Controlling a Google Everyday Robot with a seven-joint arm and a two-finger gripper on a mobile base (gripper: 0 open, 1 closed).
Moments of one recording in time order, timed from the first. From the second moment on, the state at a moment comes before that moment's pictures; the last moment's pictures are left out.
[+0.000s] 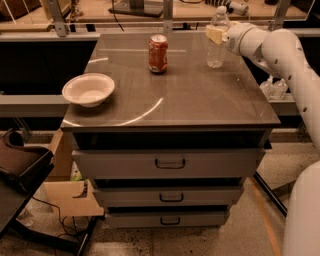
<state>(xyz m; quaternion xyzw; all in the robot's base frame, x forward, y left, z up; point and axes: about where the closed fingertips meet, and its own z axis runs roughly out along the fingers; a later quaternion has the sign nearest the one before) 0.881 -0.208 0.955 -0.20 0.69 0.13 0.68</state>
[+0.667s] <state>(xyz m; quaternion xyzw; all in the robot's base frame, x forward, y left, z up) 0.869 -0.218 0.969 -0.18 0.71 0.14 0.67</state>
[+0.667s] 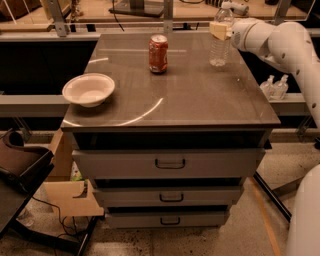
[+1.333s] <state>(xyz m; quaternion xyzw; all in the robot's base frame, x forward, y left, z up) 0.811 -0.226 1.027 -0.15 0.72 0.17 0.66</state>
